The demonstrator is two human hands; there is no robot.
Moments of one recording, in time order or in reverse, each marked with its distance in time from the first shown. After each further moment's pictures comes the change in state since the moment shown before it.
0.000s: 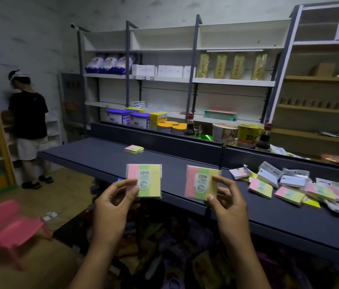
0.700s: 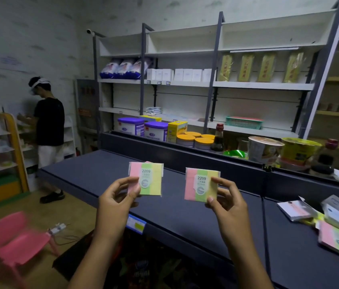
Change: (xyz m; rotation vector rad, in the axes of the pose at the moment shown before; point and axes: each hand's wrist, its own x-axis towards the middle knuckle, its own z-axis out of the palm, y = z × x) left_hand 0.194 -0.085 -0.011 0.023 0.037 0.036; right_hand 0.156 0.086 0.117 0.016 -0.082 -0.036
